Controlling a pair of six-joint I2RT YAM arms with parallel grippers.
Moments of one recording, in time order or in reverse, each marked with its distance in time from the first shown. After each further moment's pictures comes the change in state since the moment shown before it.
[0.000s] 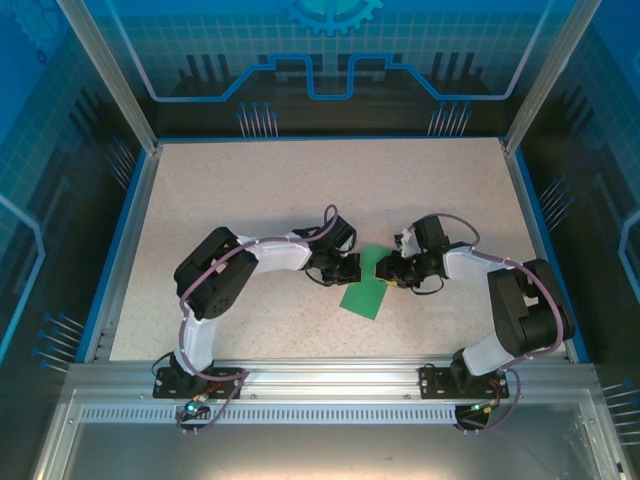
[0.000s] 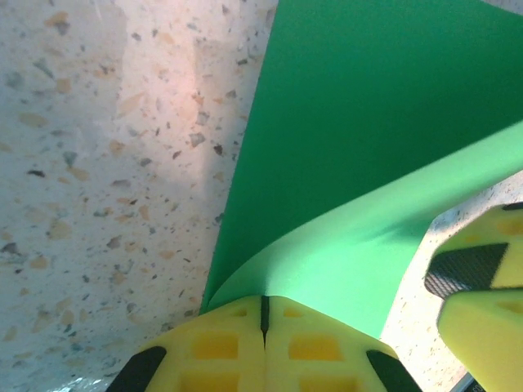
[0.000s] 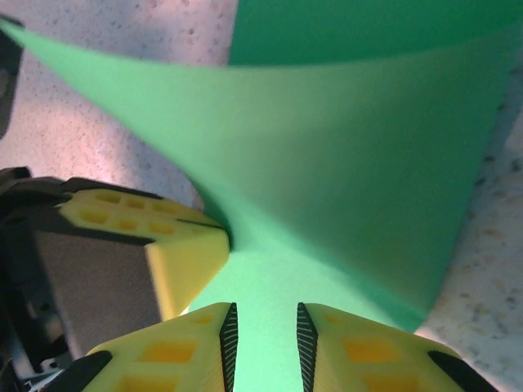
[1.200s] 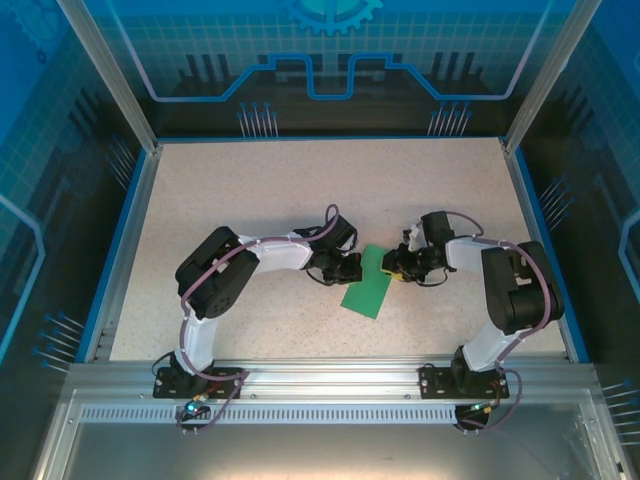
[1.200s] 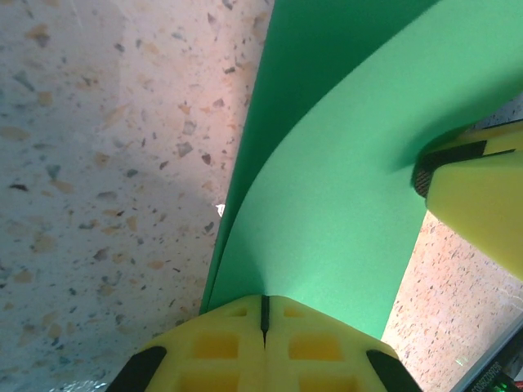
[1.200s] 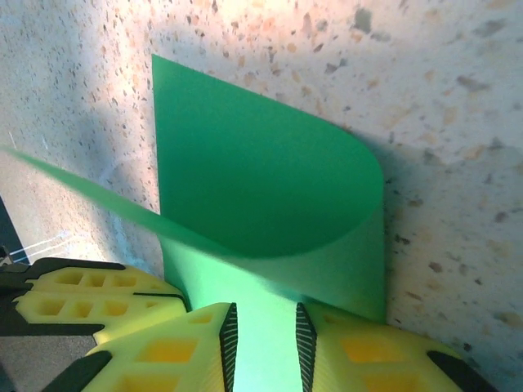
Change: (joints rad) left arm -0.001 0.006 0.007 0.002 0.002 0.006; right arm -0.095 0.115 0.060 0.012 -0.026 -0.003
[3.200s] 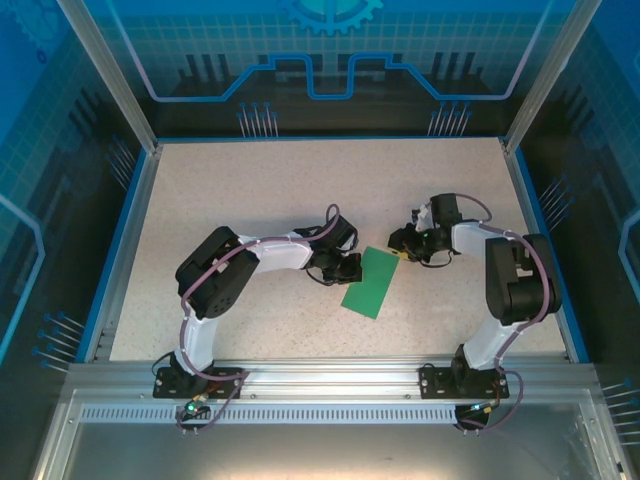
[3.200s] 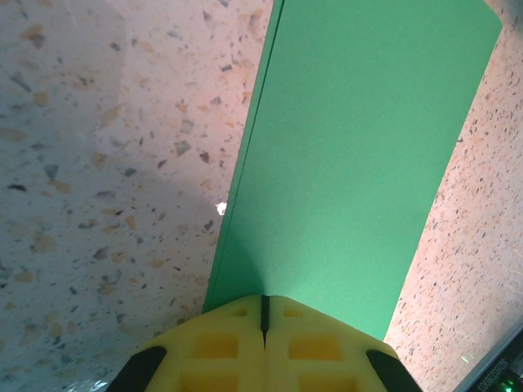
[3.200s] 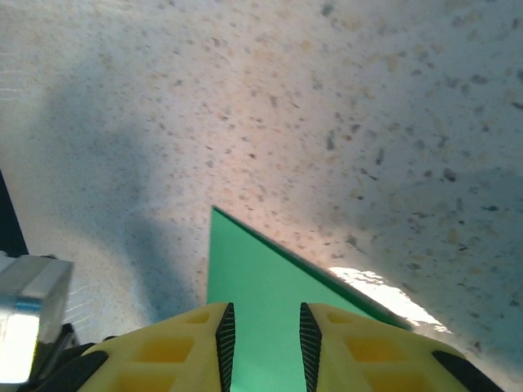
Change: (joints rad) left arm 0.000 0.001 0.004 -0.010 0.000 0.018; right arm -0.067 0.073 0.146 -0.021 0.022 0.001
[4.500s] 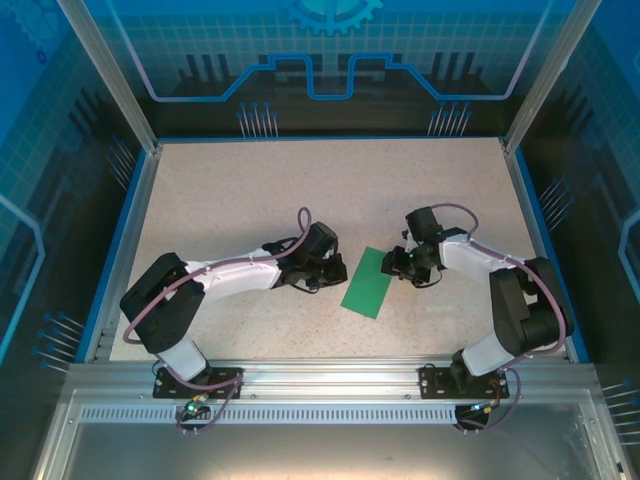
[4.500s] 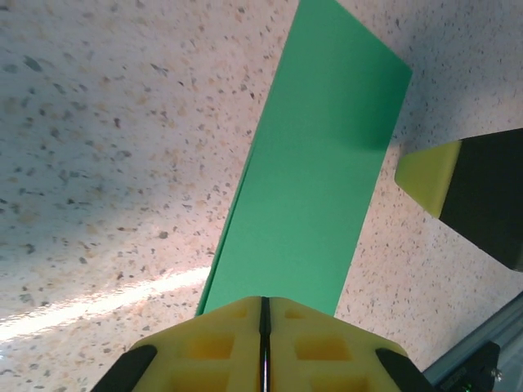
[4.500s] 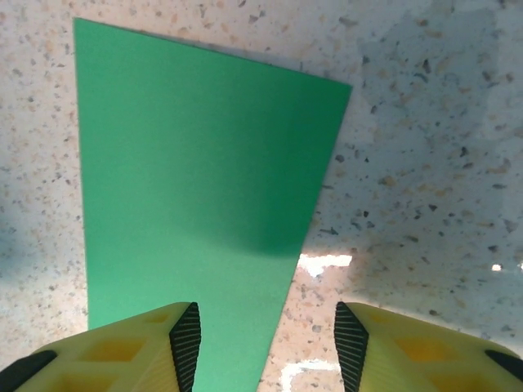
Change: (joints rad) left arm -0.040 -0.362 -0.262 0.053 -0.213 -0.155; right arm 0.218 -0.178 -0.050 -0.265 0.366 0.040
